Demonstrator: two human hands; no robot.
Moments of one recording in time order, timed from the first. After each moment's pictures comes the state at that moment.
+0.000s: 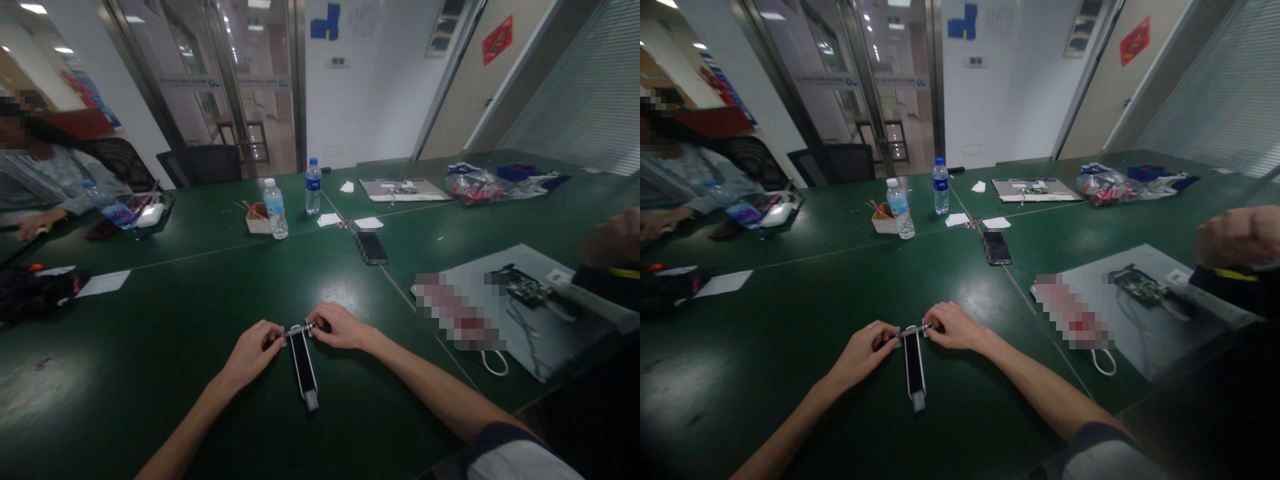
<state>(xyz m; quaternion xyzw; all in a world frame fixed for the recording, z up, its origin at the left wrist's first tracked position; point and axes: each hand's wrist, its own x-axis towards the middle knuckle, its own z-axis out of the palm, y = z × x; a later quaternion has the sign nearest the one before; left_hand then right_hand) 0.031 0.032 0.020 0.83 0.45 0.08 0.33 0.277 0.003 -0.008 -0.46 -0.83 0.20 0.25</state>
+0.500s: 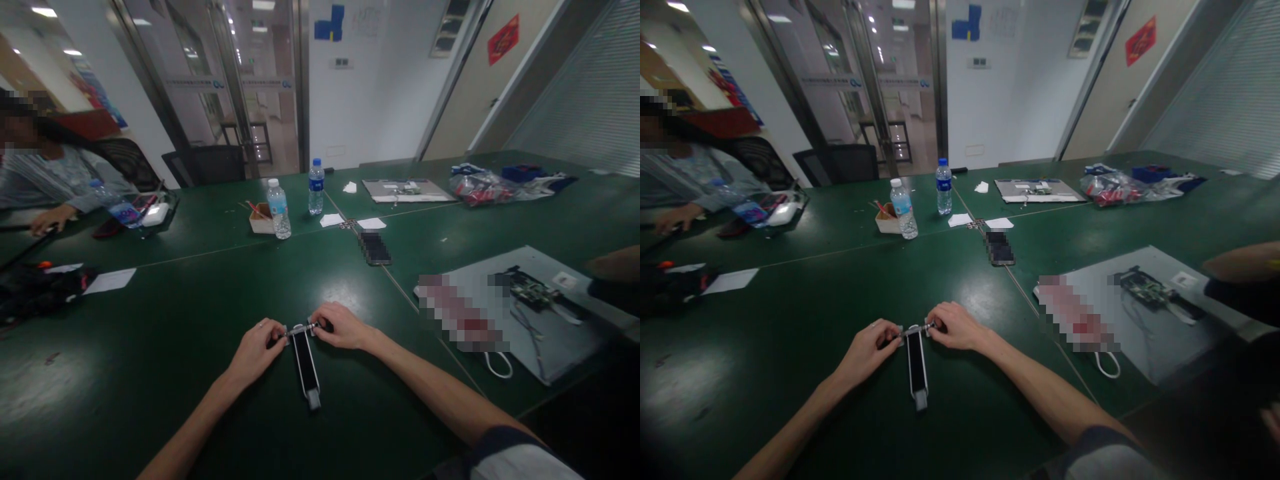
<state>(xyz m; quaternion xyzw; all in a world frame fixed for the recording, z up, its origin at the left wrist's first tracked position) 0.031 0.031 0.016 0.83 0.45 0.09 0.32 0.277 0.003 -0.012 -0.45 -0.83 0.19 0.25</state>
